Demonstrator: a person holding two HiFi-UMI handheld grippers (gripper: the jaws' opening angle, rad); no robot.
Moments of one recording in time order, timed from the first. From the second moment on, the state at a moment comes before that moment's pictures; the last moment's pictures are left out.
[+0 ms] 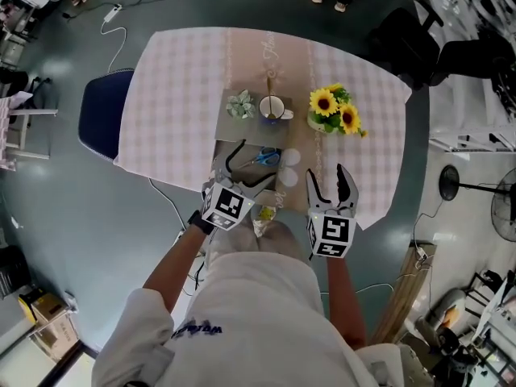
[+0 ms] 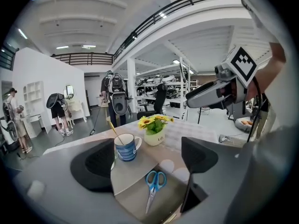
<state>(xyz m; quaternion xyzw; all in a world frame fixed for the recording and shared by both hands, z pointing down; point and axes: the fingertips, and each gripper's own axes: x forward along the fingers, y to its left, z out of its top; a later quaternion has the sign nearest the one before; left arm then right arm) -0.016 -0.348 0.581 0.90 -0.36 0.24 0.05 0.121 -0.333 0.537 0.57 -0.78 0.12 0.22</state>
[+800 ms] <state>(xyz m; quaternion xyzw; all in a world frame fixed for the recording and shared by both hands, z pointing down) 0.009 -0.348 0.744 0.87 -0.29 0.38 0.15 0.118 -0.330 0.628 0.54 -0.77 0.19 0.27</state>
